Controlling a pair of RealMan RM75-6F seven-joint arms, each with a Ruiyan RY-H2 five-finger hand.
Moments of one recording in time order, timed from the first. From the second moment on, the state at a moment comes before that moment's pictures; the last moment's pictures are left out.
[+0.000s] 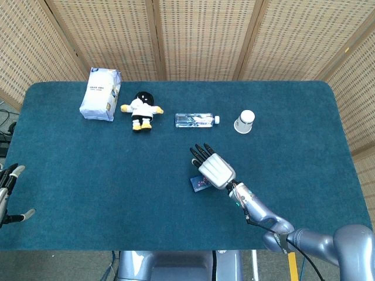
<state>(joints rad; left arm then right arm) -0.11 -0.91 -0.02 -1.85 1.32 1.31 0.01 0.81 -1.66 0.12 -1.24 -1.47 0.96 -0.57</state>
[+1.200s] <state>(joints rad) -0.11 -0.91 -0.02 -1.85 1.30 1.30 0.02 0.86 -1.49 0.06 -1.39 -1.37 0.71 -0.49</state>
